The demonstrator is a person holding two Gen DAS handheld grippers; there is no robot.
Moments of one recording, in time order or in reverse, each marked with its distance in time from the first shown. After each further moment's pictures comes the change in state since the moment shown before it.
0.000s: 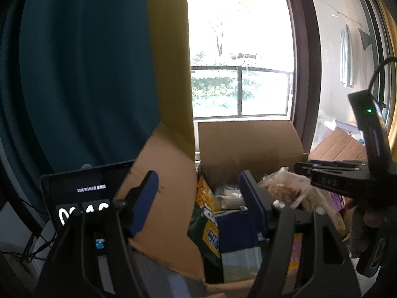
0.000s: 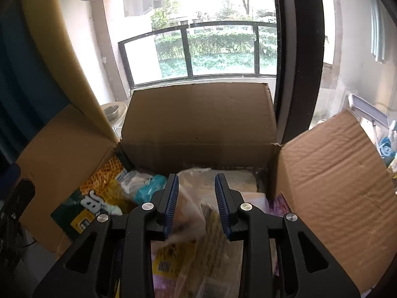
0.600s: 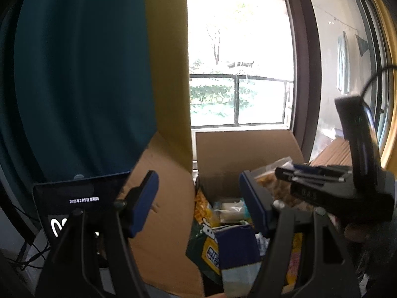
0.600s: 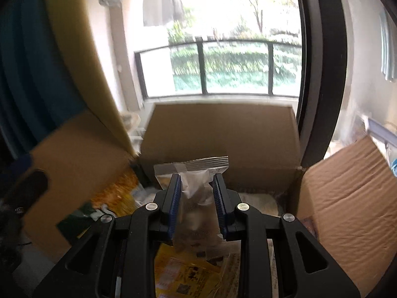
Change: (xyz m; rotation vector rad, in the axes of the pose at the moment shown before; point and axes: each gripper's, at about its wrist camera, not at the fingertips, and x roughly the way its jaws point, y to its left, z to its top) left arm 0.020 0.001 0.006 -0.002 -0.054 -0.024; right arm 0.015 0.030 0.008 -0.062 -0.087 0.041
